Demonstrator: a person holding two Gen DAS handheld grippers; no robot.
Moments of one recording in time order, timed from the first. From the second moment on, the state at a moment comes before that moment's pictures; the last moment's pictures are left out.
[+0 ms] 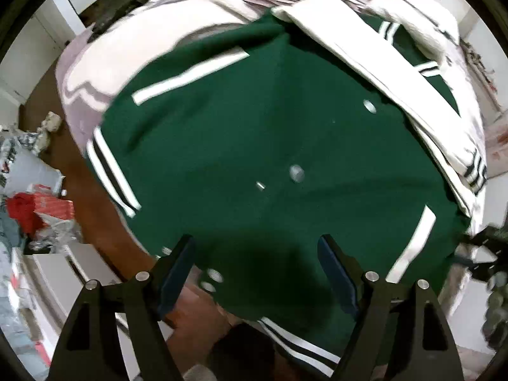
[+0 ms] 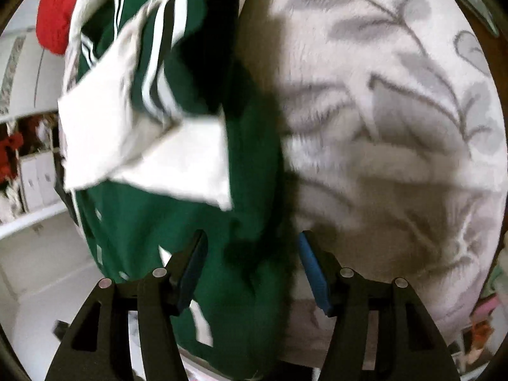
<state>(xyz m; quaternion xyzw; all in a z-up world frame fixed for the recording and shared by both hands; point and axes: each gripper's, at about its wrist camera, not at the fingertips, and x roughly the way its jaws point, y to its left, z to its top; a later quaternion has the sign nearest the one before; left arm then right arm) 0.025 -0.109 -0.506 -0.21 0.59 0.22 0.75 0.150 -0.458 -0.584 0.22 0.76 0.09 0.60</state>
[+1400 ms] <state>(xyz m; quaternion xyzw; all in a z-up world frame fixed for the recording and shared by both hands) 0.054 -0.362 -0.521 0.14 0.59 0.23 0.76 0.256 -0.521 -0.573 0.29 0.69 0.25 0.61</state>
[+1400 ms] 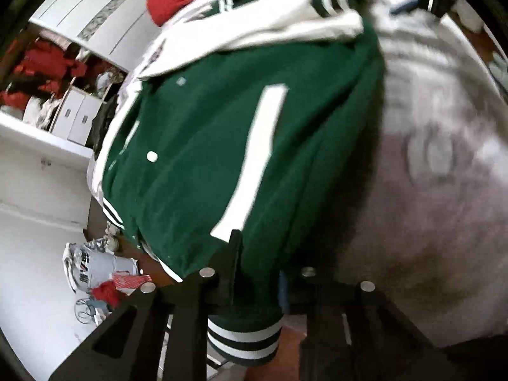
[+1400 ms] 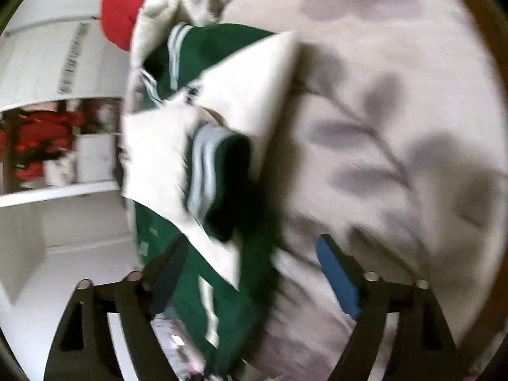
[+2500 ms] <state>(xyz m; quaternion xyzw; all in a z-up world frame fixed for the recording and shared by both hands) 0.077 0.135 -0.501 -0.34 0.56 0.17 0.74 0.360 0.009 -0.472 0.08 0.73 0.11 0.67</state>
